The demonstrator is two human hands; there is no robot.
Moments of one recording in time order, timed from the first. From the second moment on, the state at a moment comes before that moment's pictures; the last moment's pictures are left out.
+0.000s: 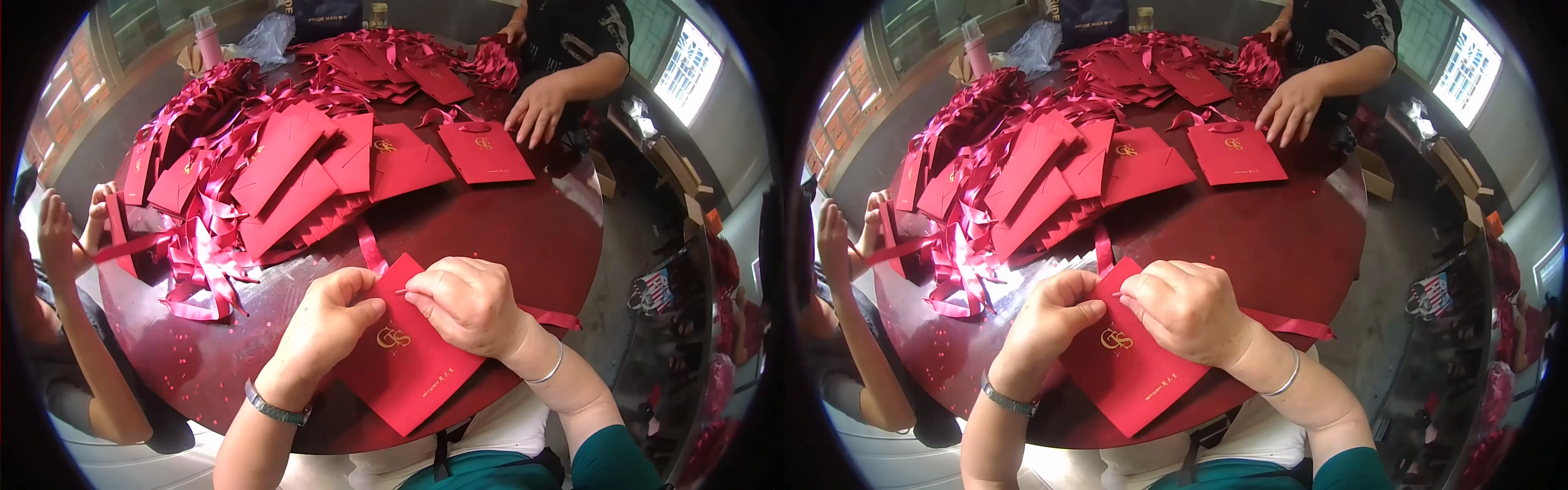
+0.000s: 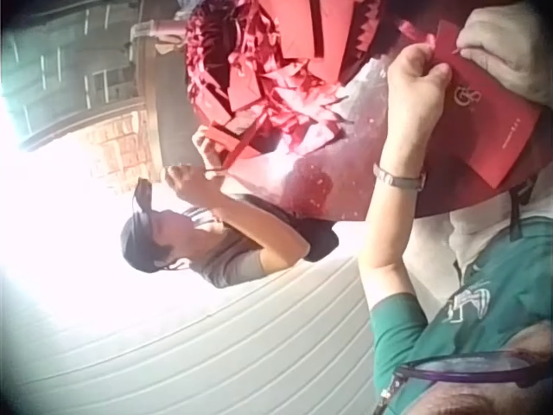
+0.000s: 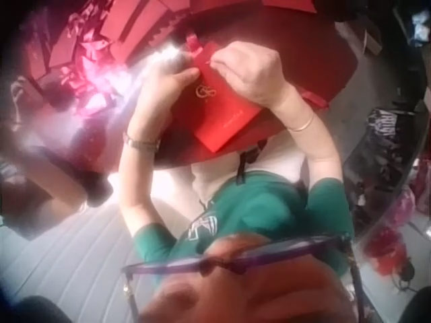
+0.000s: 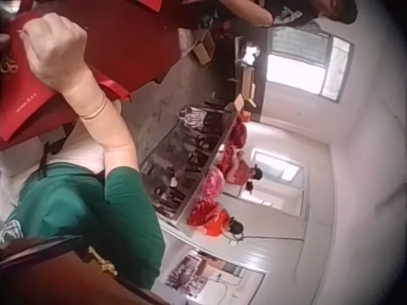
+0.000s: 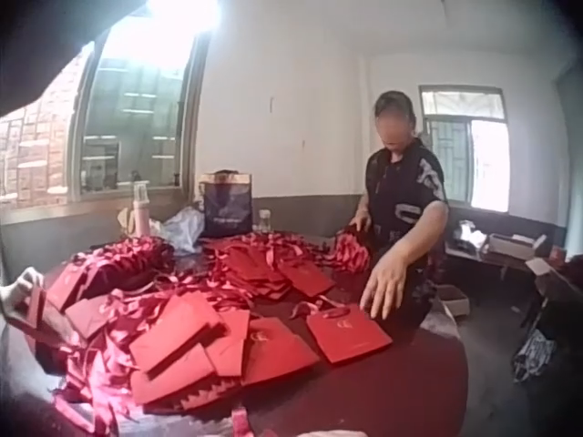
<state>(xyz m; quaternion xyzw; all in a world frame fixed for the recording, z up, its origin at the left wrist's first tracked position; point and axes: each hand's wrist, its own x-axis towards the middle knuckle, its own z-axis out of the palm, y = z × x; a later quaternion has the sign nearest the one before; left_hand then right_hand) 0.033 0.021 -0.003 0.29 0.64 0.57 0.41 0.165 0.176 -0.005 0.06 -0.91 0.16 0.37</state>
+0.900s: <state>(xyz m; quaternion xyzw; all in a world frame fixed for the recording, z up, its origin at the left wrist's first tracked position) 0.039 0.016 0.005 0.43 0.71 0.52 0.17 0.142 0.142 0.017 0.06 -0.98 -0.03 0.19</state>
